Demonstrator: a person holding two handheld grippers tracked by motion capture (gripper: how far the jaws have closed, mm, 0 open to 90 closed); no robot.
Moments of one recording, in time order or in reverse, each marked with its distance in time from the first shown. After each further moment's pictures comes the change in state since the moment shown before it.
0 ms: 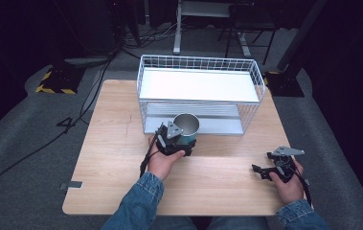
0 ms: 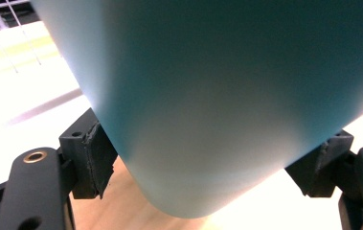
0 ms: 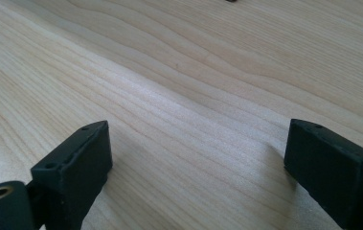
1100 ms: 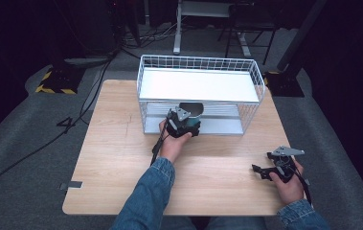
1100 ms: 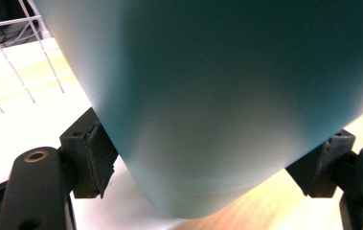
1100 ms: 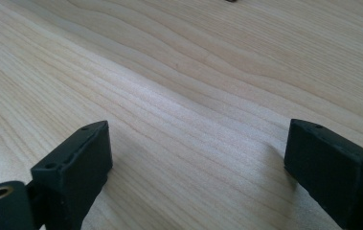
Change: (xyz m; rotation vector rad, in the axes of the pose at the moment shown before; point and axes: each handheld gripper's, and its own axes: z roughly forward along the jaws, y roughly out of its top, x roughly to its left) left arm 0.029 0.018 0.079 -0.037 0.139 -0.058; right arm 0.000 0.000 0.000 0.000 0.000 0.000
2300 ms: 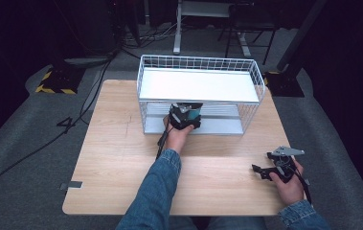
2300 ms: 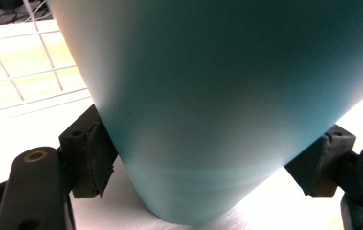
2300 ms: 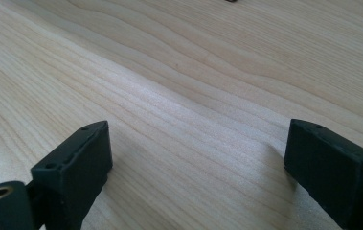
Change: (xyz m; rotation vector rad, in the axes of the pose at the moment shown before) left arm 0.014 0.000 0.045 0.014 0.040 -0.071; right arm 0.000 0.000 0.000 -0.001 0.001 0.000
